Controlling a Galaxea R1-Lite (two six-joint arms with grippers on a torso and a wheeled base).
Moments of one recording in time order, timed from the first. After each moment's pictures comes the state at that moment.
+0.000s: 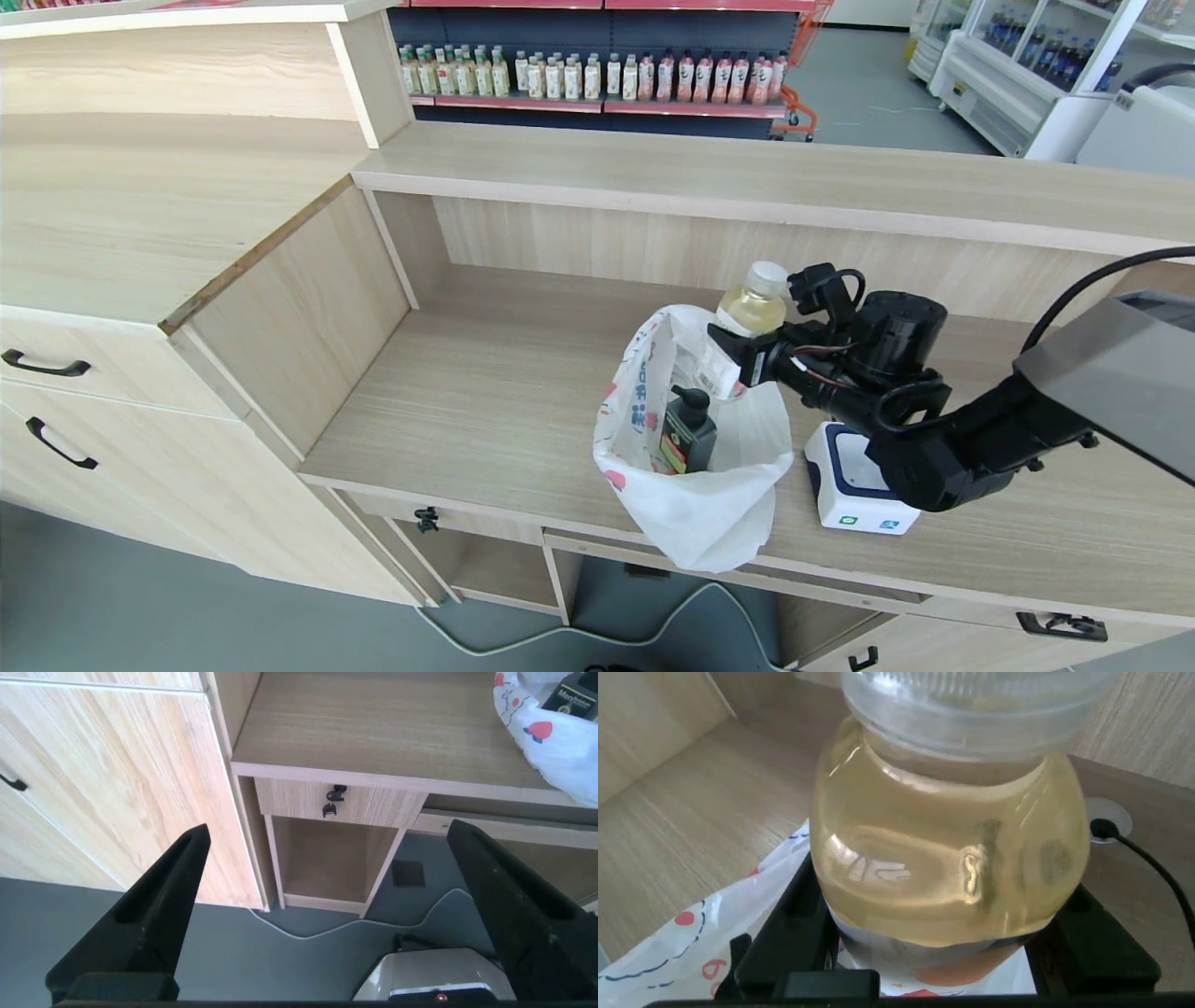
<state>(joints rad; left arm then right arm) -0.01 0.00 0.00 0.04 -0.05 0.03 0.33 2.16 -1.03 -1.21 0.21 -0.03</state>
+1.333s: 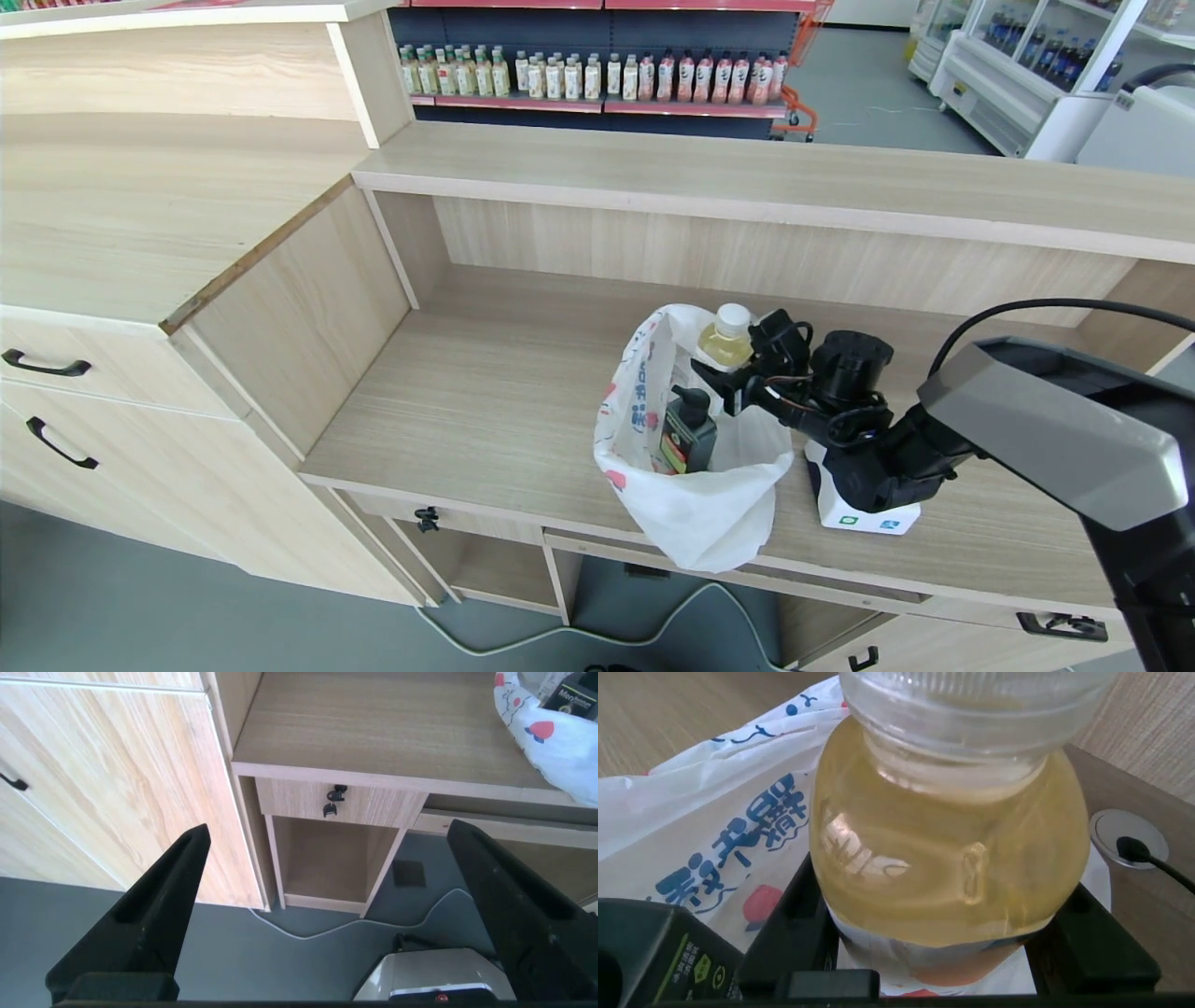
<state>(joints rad) -0.01 0.00 0.00 0.04 -0.05 0.03 0.27 2.44 -1.22 -1.28 0.36 -0.25</state>
